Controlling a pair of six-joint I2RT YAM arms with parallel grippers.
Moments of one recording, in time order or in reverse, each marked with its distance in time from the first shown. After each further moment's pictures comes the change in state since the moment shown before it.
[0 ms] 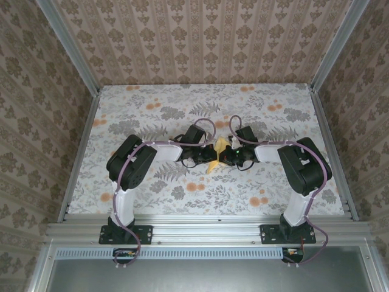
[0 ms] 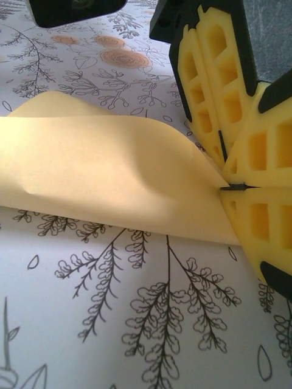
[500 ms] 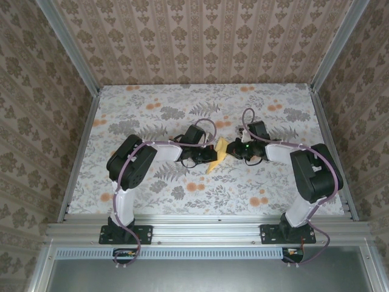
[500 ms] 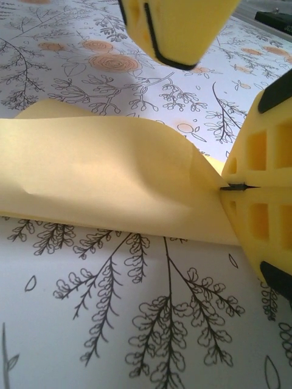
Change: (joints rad) left arm 0.005 0.001 -0.005 0.010 0.026 0.055; right arm -0.107 -0.106 -0.016 -0.002 -0.028 0.003
